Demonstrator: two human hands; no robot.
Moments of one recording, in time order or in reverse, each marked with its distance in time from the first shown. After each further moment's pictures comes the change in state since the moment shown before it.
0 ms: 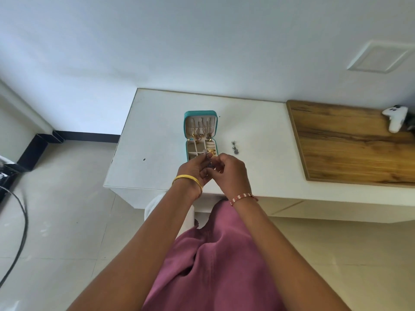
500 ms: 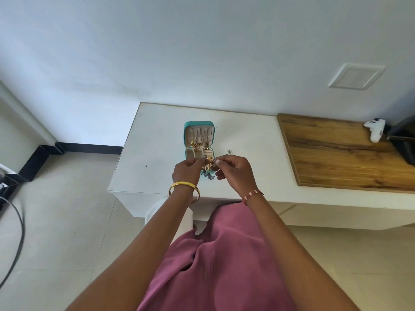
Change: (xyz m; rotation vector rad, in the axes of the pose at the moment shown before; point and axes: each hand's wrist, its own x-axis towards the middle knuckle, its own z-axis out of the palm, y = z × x) left_hand -0.031 0.004 -0.005 0.597 0.194 0.443; right_hand -0.011 -0.012 -0.029 0.467 -0.011 0.125
